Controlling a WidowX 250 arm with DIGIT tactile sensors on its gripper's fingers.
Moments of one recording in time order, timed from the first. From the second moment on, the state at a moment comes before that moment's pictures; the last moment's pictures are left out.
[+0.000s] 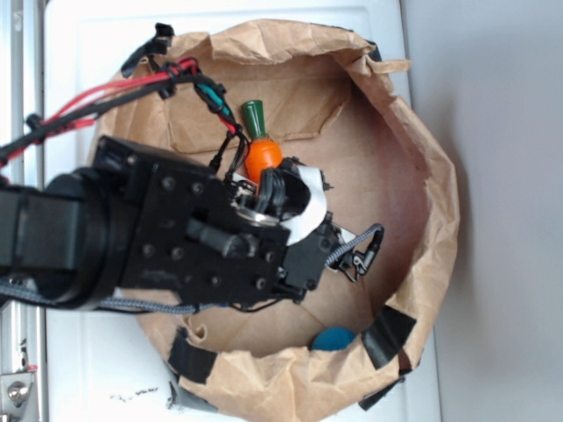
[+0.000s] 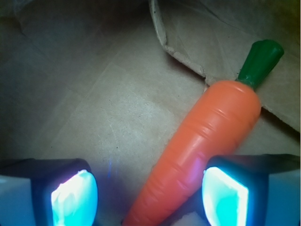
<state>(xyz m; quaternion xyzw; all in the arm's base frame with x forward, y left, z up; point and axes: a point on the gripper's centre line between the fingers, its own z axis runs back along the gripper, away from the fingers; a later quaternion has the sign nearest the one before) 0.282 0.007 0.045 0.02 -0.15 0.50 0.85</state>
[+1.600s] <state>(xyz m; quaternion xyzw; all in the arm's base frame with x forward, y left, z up) 0.311 0.019 0.012 -0.01 -0.09 0.59 0.80</state>
